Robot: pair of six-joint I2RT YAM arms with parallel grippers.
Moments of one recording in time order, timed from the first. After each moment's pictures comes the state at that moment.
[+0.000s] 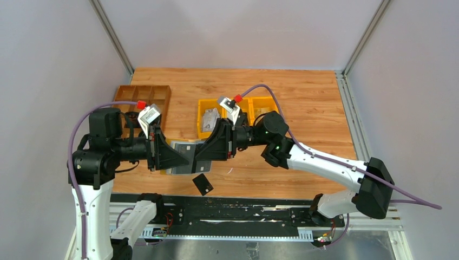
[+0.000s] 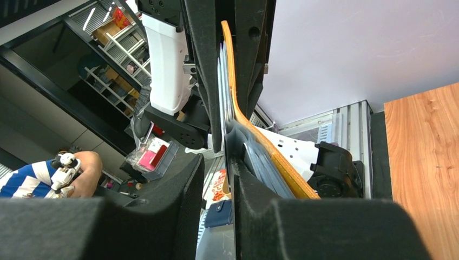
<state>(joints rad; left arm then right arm) -0.05 0.83 1.44 -1.31 1.24 -0.02 1.03 1.33 1.04 0.67 -0.76 0.92</state>
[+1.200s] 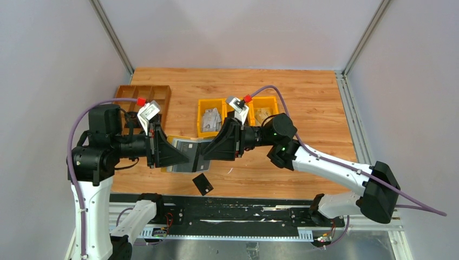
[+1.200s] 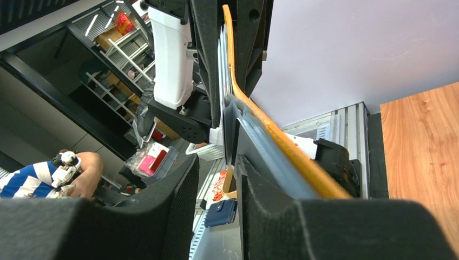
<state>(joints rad) -0.05 0.86 1.47 -1.32 1.26 -0.03 0.98 1.27 0.95 0.74 -0.78 0.95</state>
